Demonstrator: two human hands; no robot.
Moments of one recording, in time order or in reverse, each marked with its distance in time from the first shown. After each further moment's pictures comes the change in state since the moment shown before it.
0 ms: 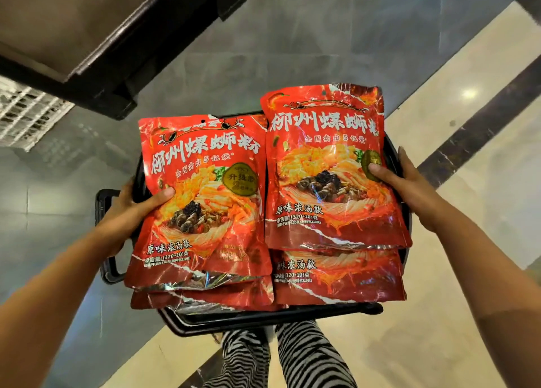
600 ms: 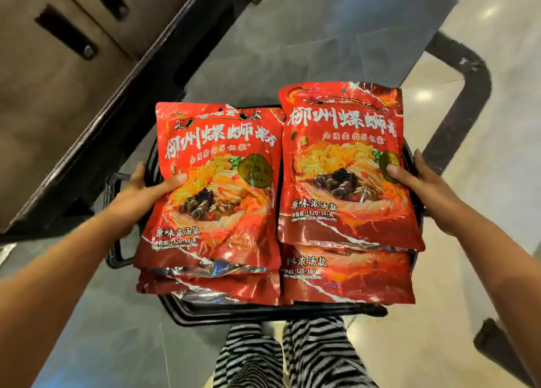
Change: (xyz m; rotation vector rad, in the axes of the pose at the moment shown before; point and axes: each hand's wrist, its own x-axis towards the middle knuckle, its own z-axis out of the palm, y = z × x) left_hand 0.154 0.256 0.101 0.157 -0.119 0.085; right_hand 0.102 -0.076 -0.164 0.223 0.208 0.065
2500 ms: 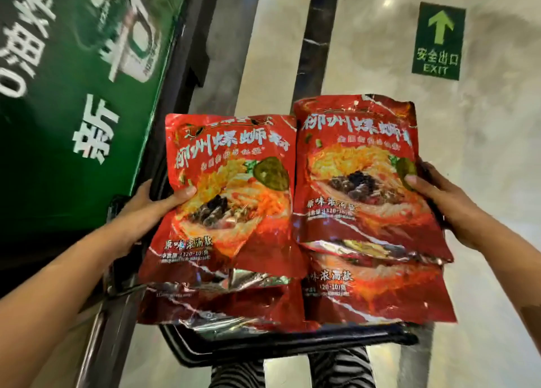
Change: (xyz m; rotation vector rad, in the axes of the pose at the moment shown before) left_hand 0.443 0.846 0.310 0.505 -0.178 0.061; right_hand 0.510 -0.470 -0.436 0.324 0.258 0.126
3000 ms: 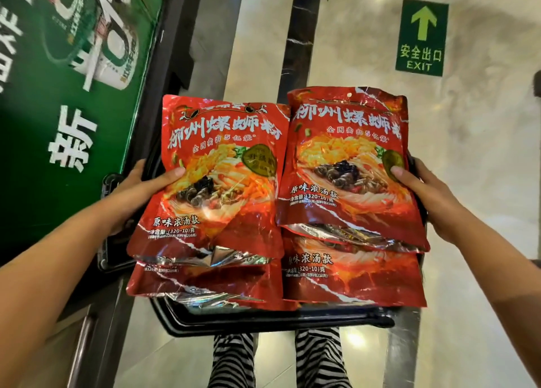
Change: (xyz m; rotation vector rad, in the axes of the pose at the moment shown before) left_hand -0.022 0.065 0.020 -0.017 -0.031 -0.037; right_hand -0.001 -0.004 -0.022 0.051 -0.007 -0.064
